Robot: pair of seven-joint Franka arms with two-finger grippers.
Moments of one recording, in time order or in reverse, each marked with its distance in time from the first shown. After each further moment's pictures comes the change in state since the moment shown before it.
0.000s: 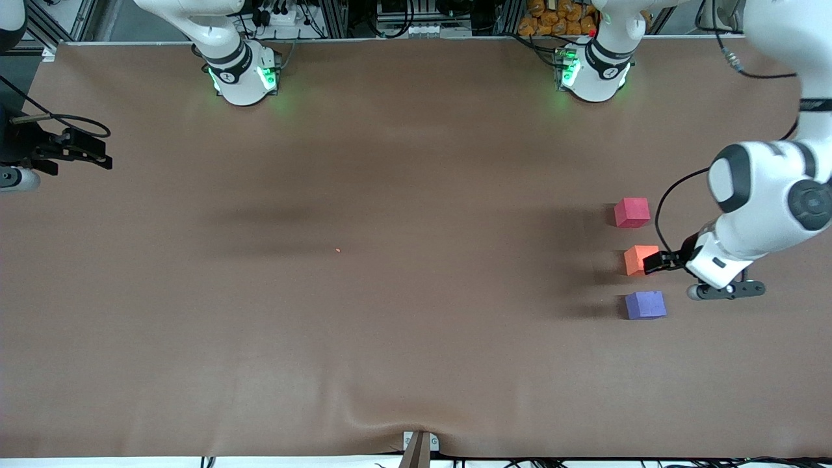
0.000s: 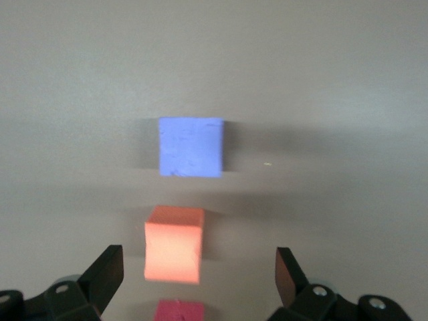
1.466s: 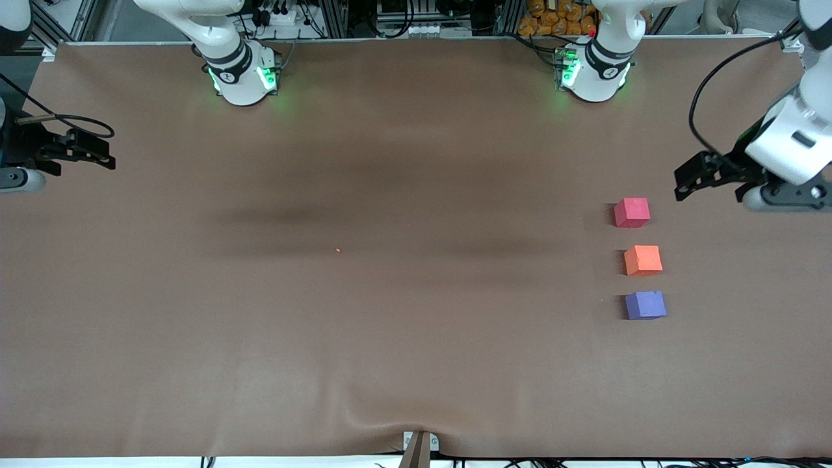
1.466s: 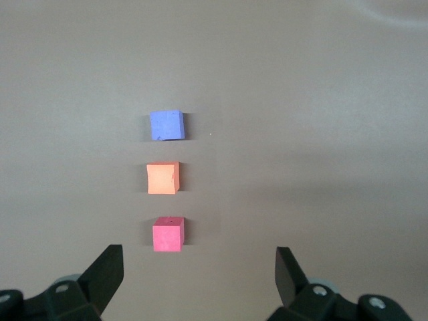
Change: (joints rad) left arm 0.006 -0.246 -0.144 0.338 0.024 -0.528 -0.057; right arm 0.009 0.002 0.002 0.000 -0.004 0.000 0.002
